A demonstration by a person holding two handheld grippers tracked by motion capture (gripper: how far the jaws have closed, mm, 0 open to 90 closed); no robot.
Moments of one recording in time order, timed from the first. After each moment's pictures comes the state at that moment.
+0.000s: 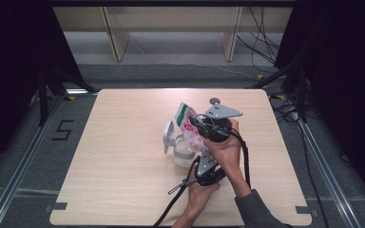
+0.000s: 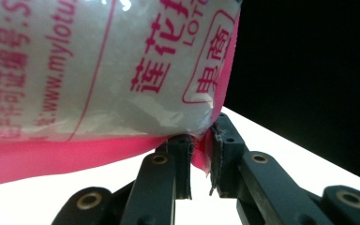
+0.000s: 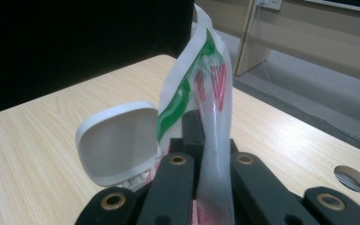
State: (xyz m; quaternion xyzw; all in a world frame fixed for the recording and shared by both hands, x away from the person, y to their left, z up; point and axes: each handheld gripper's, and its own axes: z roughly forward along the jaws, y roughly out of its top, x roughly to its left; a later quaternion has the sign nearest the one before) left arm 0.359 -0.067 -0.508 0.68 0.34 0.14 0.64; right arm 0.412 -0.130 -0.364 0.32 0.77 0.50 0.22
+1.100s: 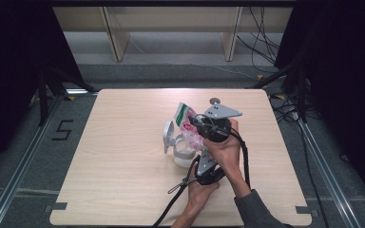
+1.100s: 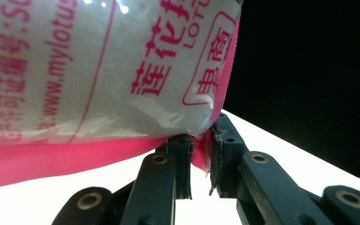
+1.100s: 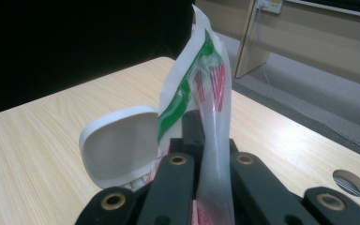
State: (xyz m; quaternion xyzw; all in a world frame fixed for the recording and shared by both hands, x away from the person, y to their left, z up) left arm 0.361 -0.066 -0.507 0.68 0.33 0.15 0.64; right arm 0.411 -0.129 -0.360 0.31 0.77 0.50 0.23
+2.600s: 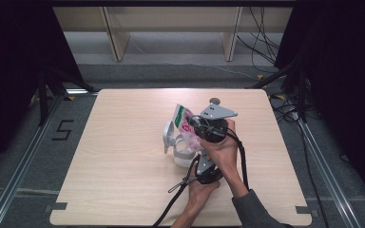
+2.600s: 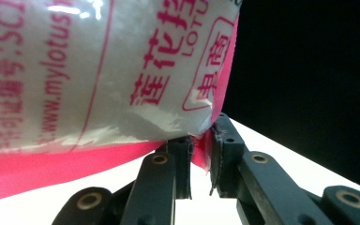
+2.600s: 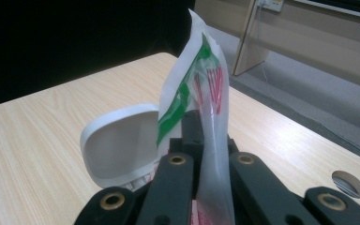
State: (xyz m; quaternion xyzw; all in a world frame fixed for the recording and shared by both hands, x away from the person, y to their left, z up) left arm 0.364 -0.063 -0.505 0.69 0.32 0.15 0.63; right arm 0.411 -0.121 -0.361 0.30 0.78 0.49 0.24
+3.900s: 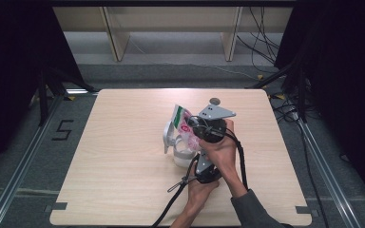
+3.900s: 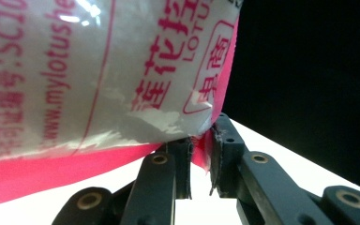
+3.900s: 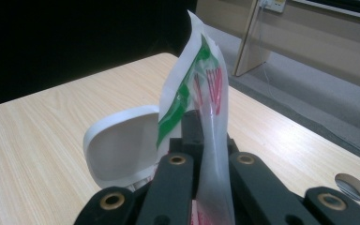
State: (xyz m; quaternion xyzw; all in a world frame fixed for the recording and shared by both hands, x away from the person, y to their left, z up) left arm 0.364 -0.066 -0.504 0.67 0.34 0.14 0.65; right arm 0.411 -0.118 -0.361 0.30 0.78 0.49 0.23
